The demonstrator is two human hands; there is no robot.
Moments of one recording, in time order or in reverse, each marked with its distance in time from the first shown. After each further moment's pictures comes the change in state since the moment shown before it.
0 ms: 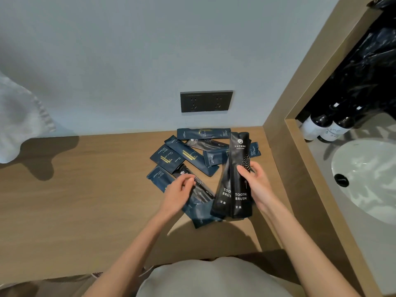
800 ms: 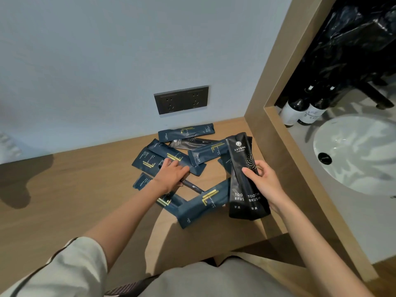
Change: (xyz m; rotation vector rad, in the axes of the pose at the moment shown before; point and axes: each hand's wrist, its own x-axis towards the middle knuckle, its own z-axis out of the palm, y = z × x) left_hand 0.095 -0.006 -0.004 1.280 -0.350 0.618; right_hand -0.013 0.000 -0.047 -0.175 0.135 -0.085
